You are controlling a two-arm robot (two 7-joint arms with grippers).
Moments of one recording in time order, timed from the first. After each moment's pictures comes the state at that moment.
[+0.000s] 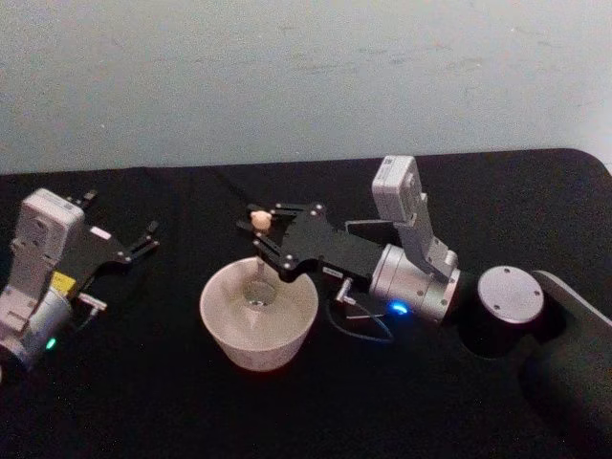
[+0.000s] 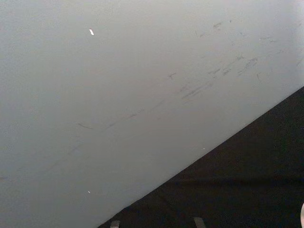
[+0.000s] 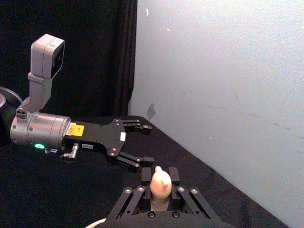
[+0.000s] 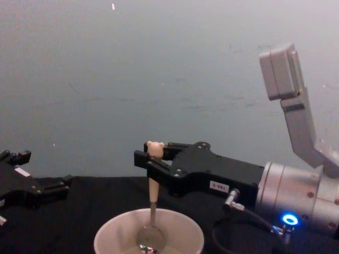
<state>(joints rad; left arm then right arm) -0.20 0.60 0.45 -1.41 -0.25 -0.12 0.03 0.49 0.23 -0.59 -1.11 0.38 -0.29 0.70</state>
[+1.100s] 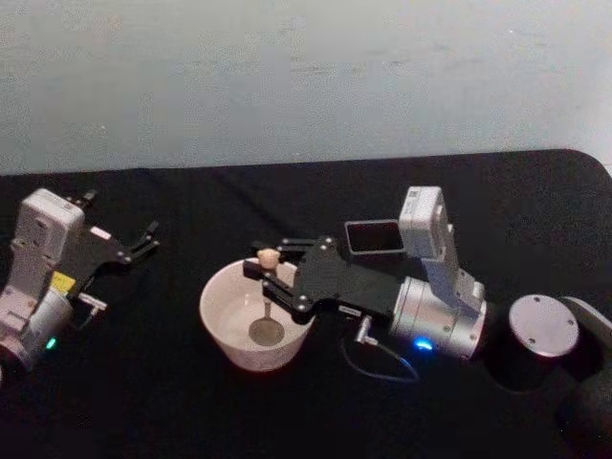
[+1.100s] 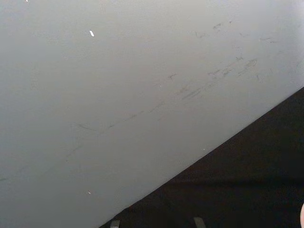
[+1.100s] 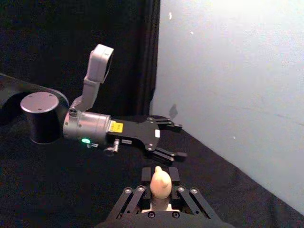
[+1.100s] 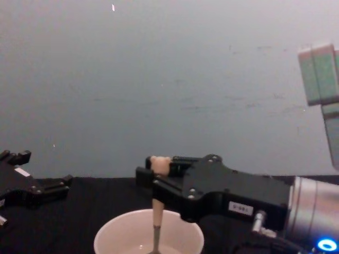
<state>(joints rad) -0.20 0.60 0.45 -1.41 -0.25 -0.12 0.03 0.36 0.34 -0.59 -1.33 0.42 -0.23 0.73</state>
